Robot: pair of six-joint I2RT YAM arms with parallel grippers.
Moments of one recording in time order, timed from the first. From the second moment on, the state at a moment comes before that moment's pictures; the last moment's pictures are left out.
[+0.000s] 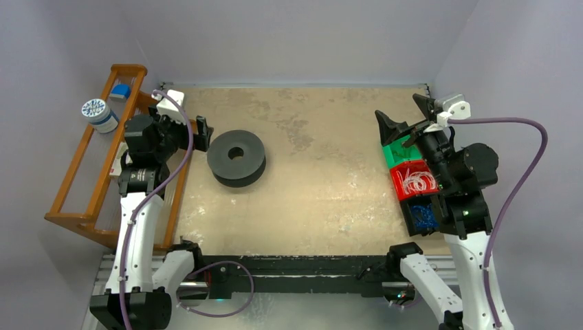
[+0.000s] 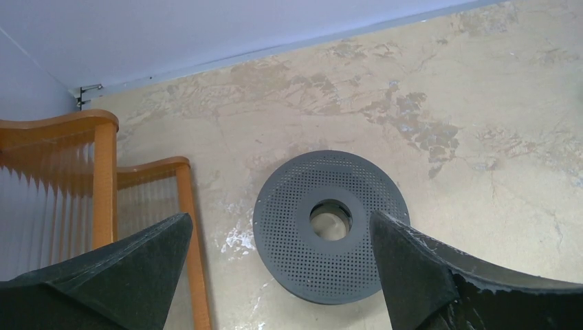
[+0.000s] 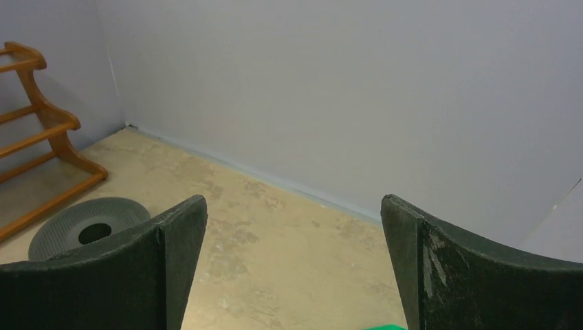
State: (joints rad) left arm 0.08 0.93 1.03 -0.36 0.34 0.11; right arm 0.17 0.73 1.13 -0.16 -0.26 -0.05
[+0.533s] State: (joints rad) left arm 0.09 0.93 0.99 -0.34 0.39 0.11; right arm 0.17 0.74 1.08 -0.12 -0.33 -0.11
